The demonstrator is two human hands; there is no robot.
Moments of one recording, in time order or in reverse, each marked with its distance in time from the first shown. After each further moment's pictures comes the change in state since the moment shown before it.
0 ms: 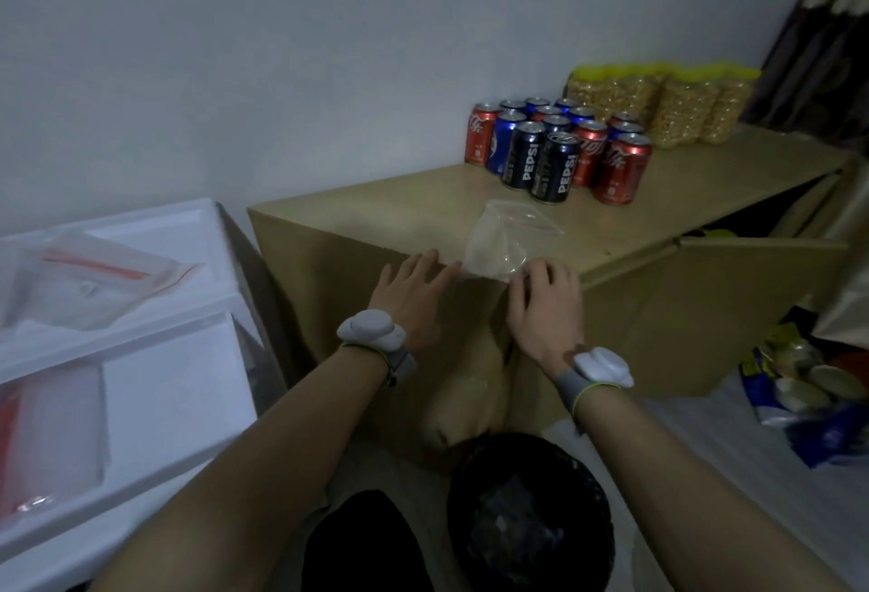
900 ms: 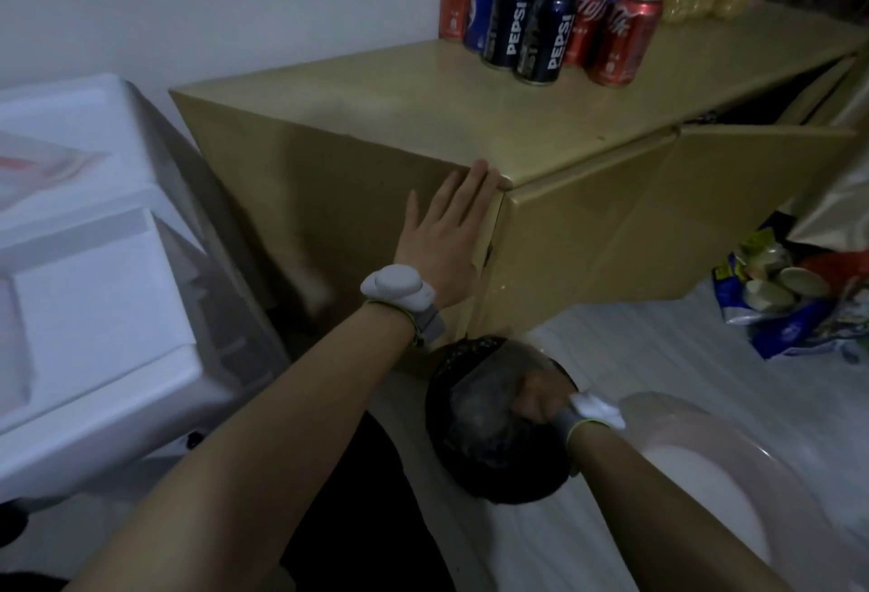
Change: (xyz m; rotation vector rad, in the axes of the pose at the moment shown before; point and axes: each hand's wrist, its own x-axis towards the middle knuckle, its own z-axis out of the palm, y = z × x) left_hand -0.005 0.074 0.071 -0.131 0.239 0.099; right_hand -0.189 0.095 0.035 -0.203 -1.183 0.498
